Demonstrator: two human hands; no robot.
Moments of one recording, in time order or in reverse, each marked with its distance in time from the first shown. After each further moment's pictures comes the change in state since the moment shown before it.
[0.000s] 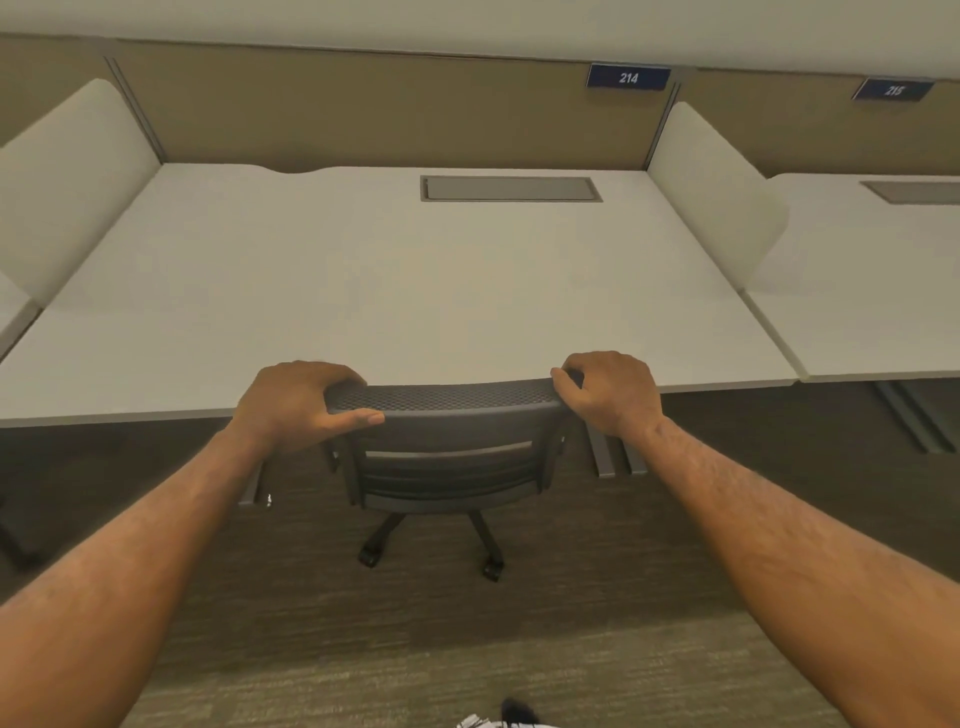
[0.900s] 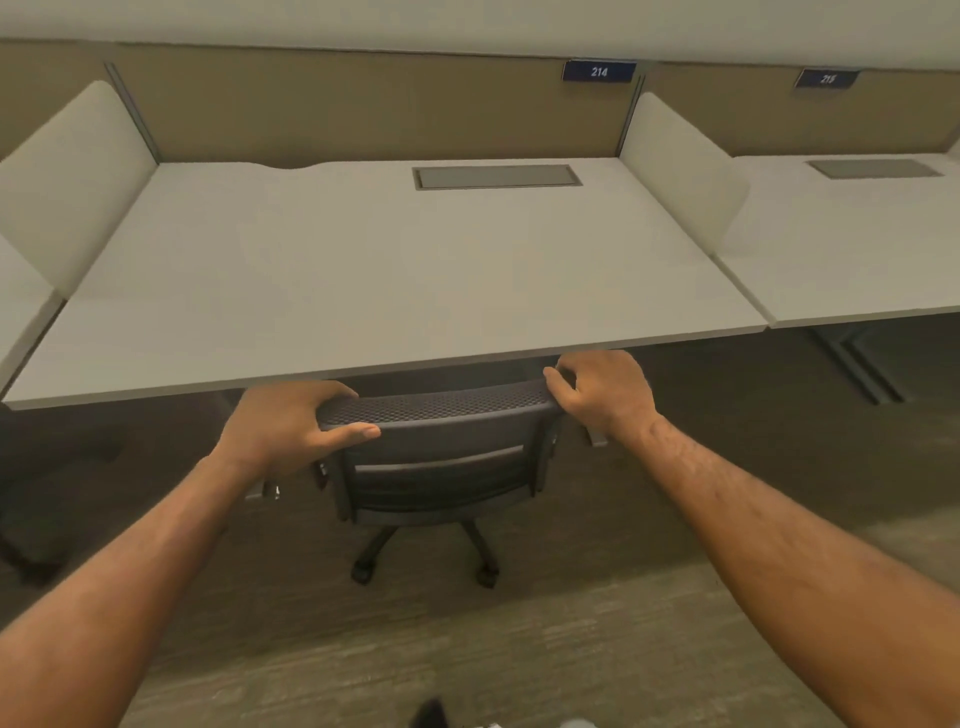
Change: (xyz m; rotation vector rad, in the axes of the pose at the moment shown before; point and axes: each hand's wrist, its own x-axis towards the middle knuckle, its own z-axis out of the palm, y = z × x) left_hand -0.122 -0.016 -0.035 -0.005 -0.019 0.042; right_hand -0.101 -0.094 -0.011 -0.061 0.080 -0.008
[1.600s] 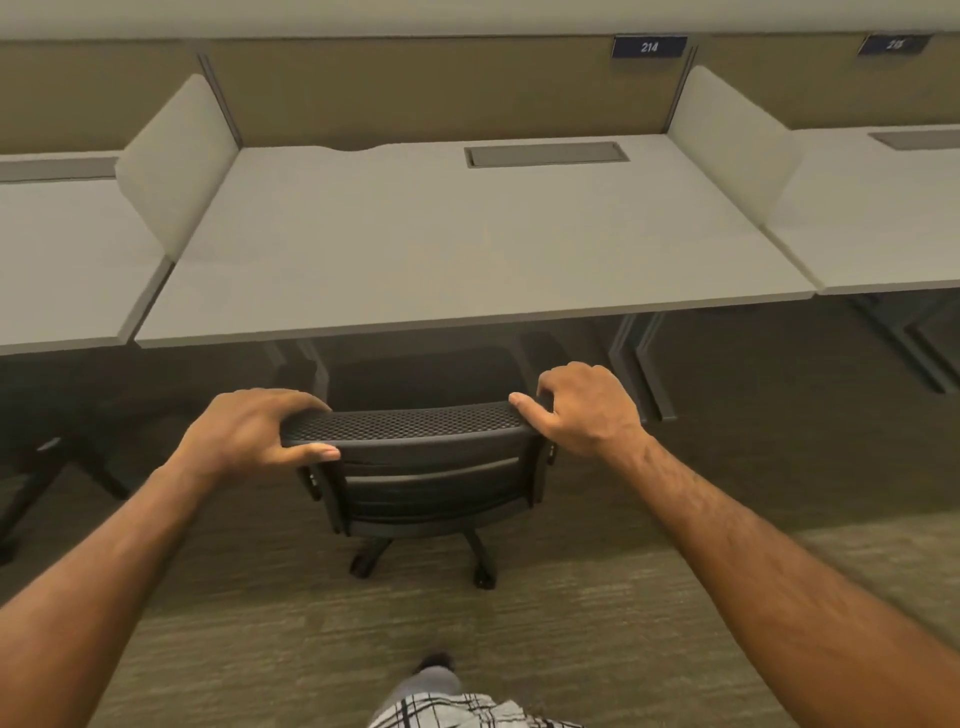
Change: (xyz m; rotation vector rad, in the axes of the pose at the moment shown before) left_hand -0.148 -0.045 -0.051 0.111 -0.073 0.044; right_hand -0.091 -0.125 -0.010 0.080 -0.056 -0.119
